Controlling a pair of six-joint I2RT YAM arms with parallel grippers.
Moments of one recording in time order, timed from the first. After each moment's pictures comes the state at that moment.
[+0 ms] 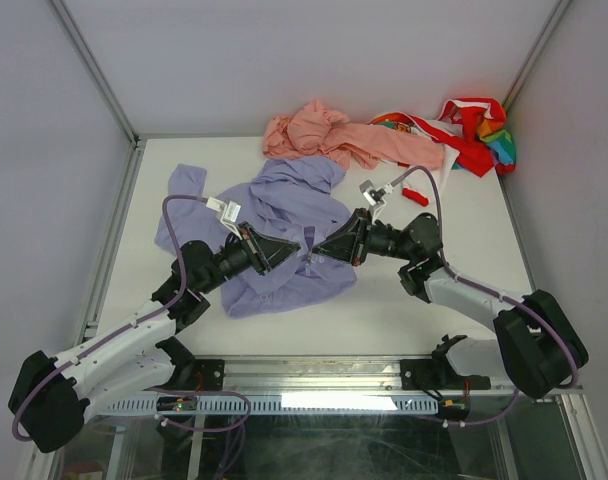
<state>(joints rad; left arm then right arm) -0.70 0.86 0.46 0.49 0.27 -0.79 0.56 1.26 0.53 1.00 -0.88 0.82</state>
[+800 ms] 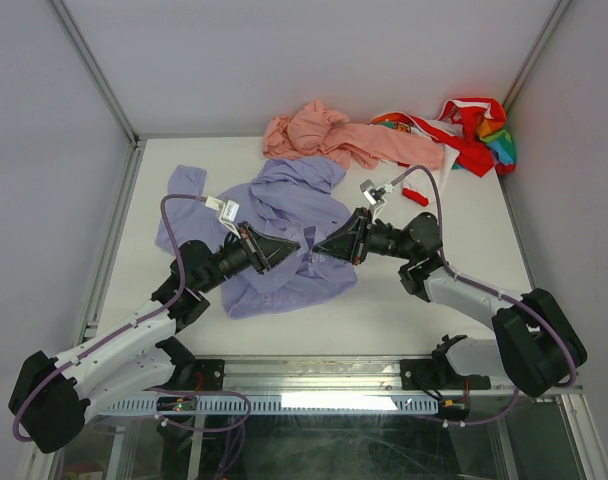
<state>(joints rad) -0.69 0.86 0.46 0.51 0.29 -0.81 0.54 1.27 0.53 1.00 -0.88 0.82</state>
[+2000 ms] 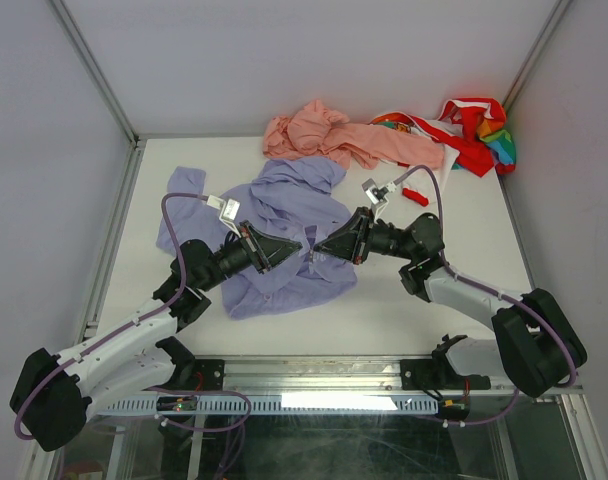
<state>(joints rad) -0.69 0.88 0.46 0.55 0.33 -0.85 0.54 1.27 0.52 1.04 -0.88 0.86</state>
